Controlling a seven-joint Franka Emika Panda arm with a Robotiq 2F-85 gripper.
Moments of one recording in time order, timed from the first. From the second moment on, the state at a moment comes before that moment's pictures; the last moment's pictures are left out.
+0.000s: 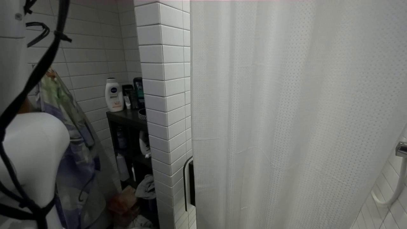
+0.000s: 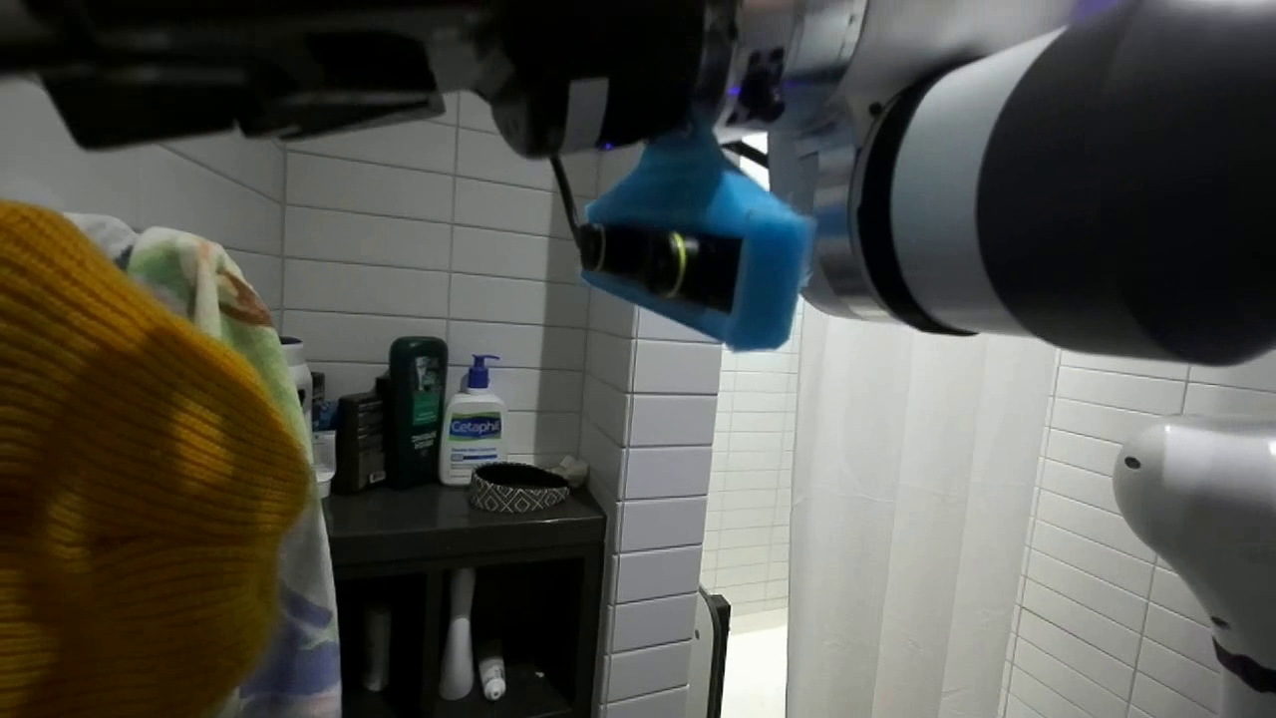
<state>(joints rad) 1.88 -0.32 -0.64 -2.52 -0.27 3.45 -0.14</state>
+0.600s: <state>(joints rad) 1.94 -0.28 -0.92 -2.50 -0.32 3.45 -0.22</state>
